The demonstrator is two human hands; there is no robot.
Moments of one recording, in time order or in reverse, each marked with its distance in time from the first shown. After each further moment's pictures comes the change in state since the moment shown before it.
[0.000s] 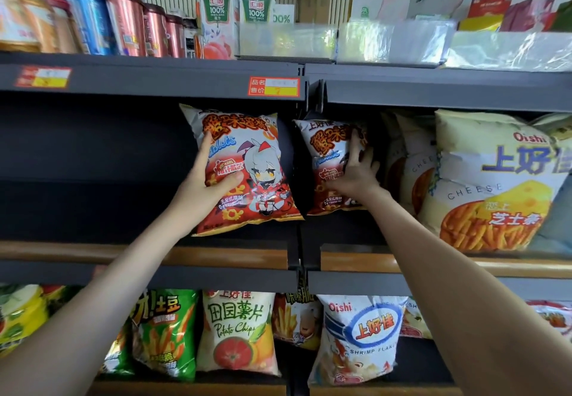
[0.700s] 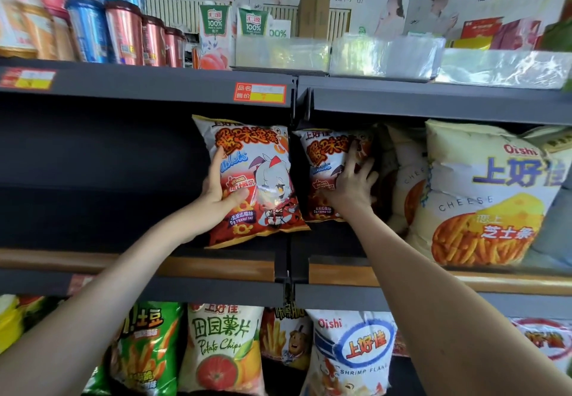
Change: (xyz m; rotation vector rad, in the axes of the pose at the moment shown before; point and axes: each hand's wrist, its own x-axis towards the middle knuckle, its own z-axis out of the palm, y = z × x) left_hand 0.007 0.001 0.026 0.065 -0.212 -0.052; right_hand -0.005 -0.002 0.011 -0.074 0.180 0.048
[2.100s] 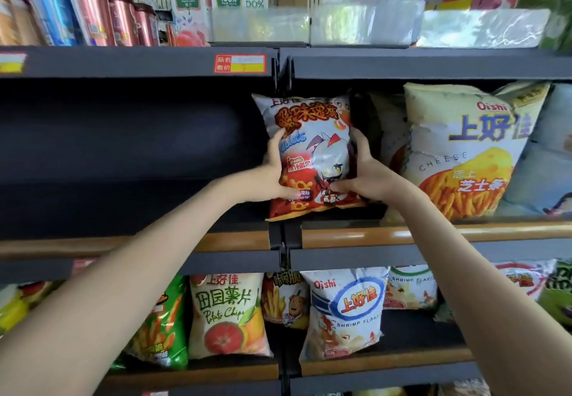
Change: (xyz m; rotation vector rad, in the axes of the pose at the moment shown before) left_hand 0.031 0.041 0.068 0.334 -0.359 0.076; right_hand -0.049 0.042 -0.070 0.414 -0.415 -0.188
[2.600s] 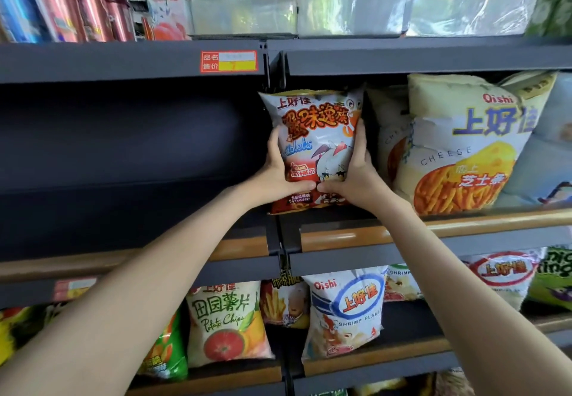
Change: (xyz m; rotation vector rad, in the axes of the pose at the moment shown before) left_hand 0.036 -0.019 0.026 -0.131 0.169 0.193; right_hand 0.012 0.021 0.030 -0.003 0.289 -0.041
